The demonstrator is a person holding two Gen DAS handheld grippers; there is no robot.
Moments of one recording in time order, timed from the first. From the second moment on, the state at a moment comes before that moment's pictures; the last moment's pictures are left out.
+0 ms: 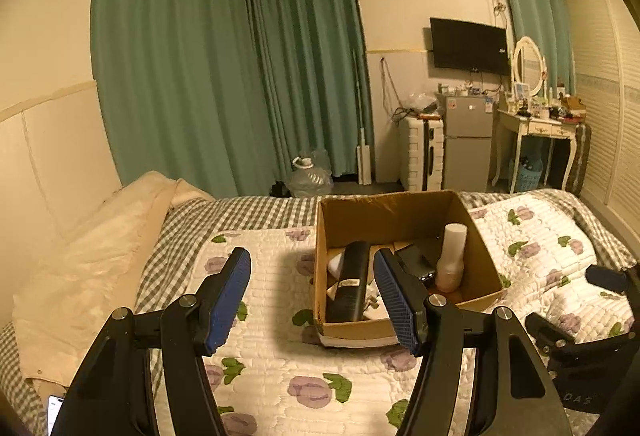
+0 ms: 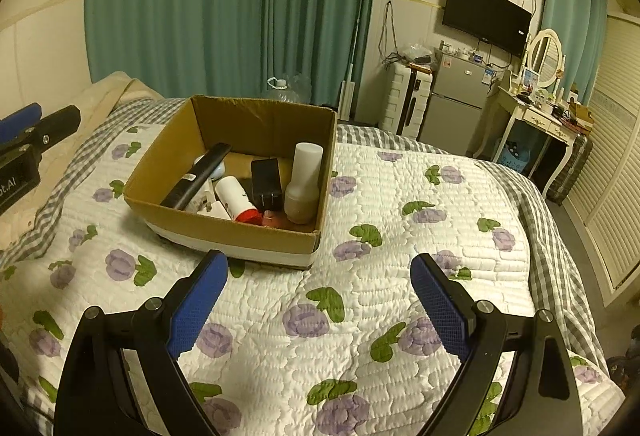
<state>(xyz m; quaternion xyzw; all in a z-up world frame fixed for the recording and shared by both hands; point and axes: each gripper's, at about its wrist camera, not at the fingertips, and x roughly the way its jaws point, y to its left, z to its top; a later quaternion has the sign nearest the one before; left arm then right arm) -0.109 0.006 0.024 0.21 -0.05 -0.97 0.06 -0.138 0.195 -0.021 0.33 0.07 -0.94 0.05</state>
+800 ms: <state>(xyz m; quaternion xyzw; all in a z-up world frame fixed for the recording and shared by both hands) -0.106 0.004 0.021 0.20 -0.04 -0.98 0.04 -0.133 0.195 -0.013 0.31 0.05 -0.95 0.06</state>
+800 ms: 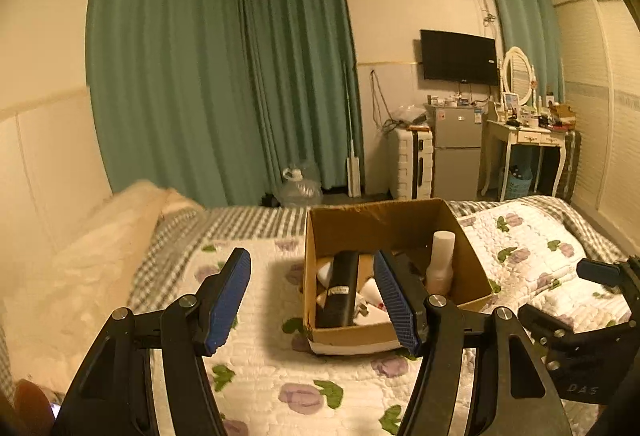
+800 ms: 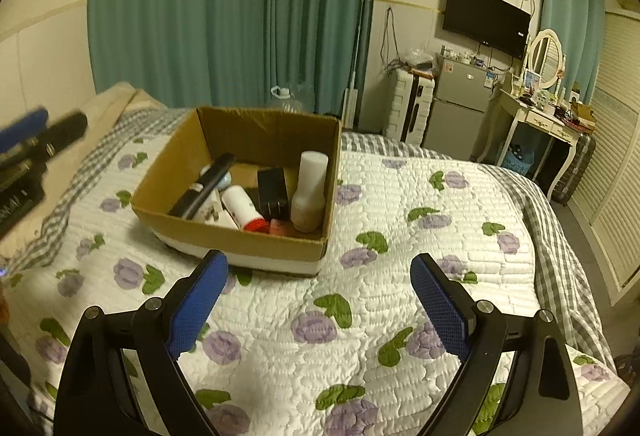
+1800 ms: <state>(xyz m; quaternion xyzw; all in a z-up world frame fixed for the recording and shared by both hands) -0.104 0.010 0.019 0.19 -0.05 -0.98 0.04 -0.129 0.194 -0.011 0.30 0.05 -0.95 0.07</state>
